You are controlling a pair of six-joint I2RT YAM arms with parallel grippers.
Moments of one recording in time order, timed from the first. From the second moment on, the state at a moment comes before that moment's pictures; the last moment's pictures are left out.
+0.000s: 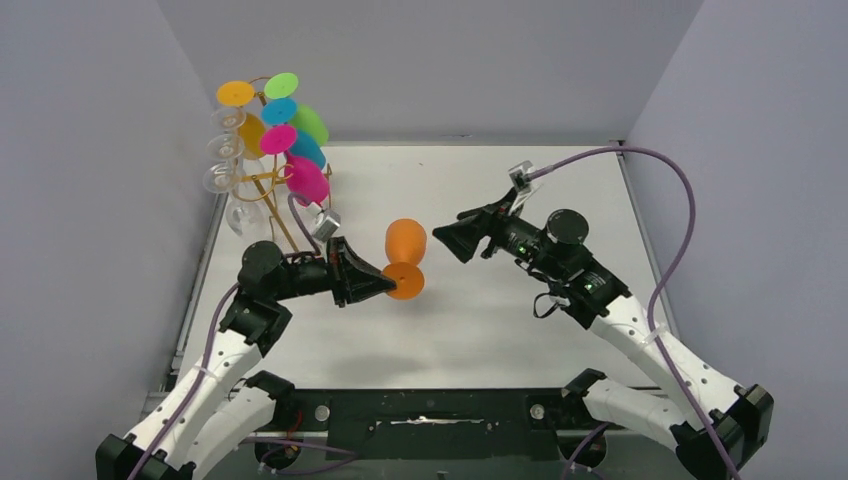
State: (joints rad) left arm -0.43 0.83 0.62 0.25 0.90 -0.72; right arm 0.64 1.01 0.87 0.15 -0.40 0.52
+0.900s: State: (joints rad) left arm -0.47 0.77 0.49 0.00 1.05 0.43; right arm 0.31 1.28 1.20 -0.28 -0.79 0.56
